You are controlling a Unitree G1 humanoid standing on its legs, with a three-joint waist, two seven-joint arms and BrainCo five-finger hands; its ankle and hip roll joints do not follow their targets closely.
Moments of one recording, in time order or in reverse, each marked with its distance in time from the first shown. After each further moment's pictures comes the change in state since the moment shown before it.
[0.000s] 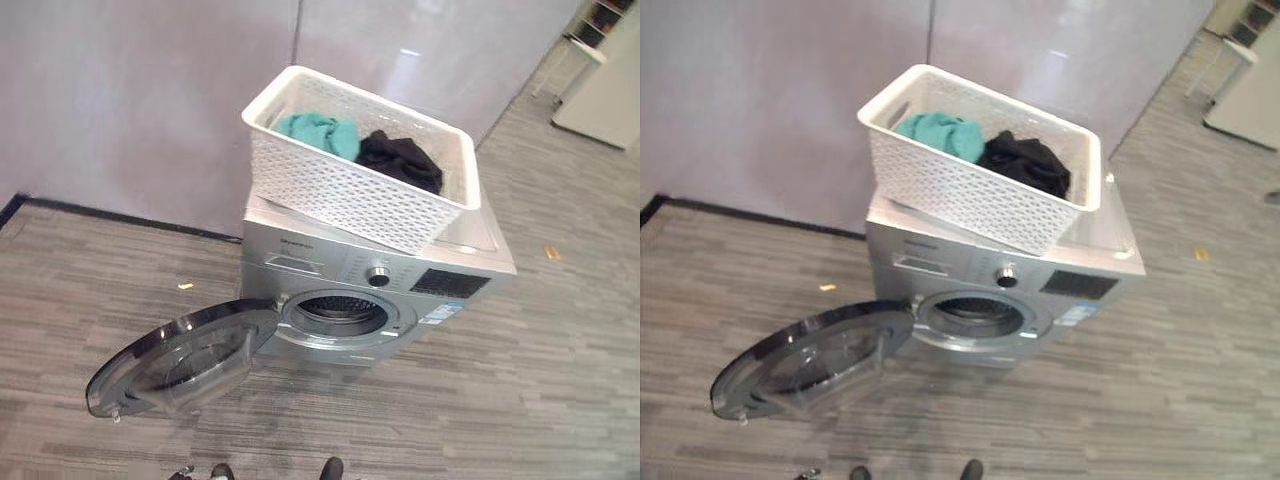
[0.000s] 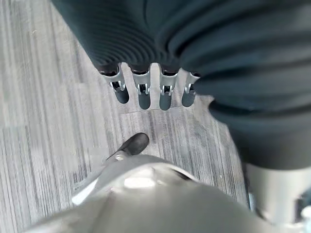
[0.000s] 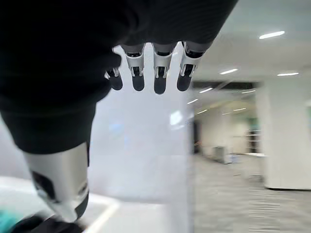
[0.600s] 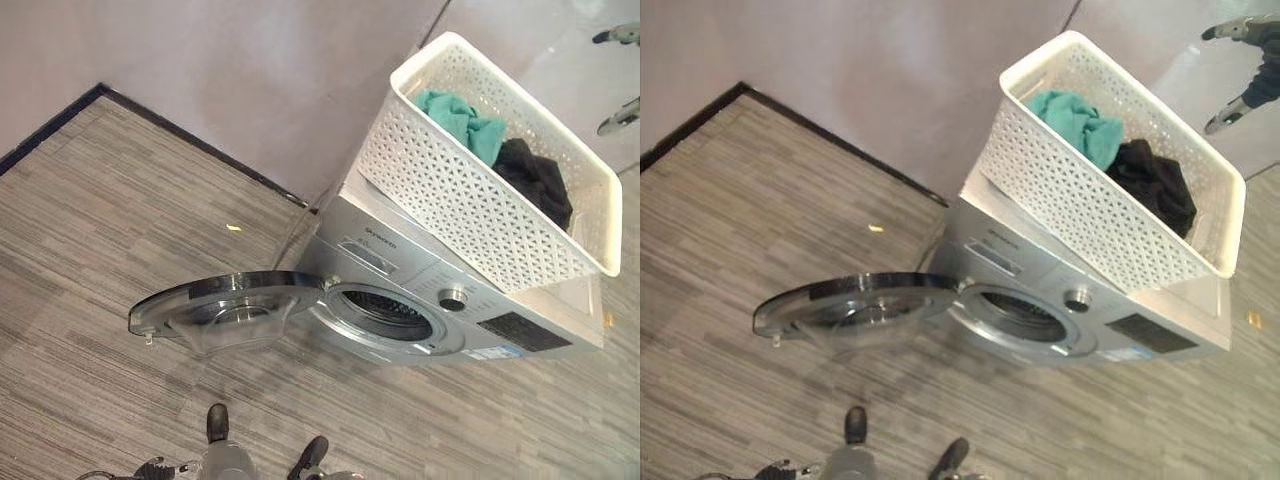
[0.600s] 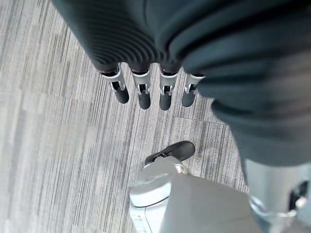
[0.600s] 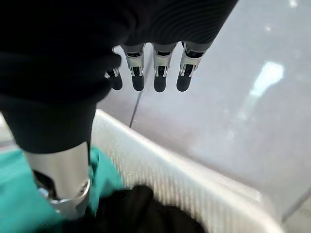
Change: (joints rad) left arm -0.043 0.064 -0.030 0.039 -0.046 0.033 -0.016; right arm -1.305 0.056 1.332 0.260 0.059 0.074 0.233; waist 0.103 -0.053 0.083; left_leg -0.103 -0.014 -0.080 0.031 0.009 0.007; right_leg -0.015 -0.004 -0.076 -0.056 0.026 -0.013
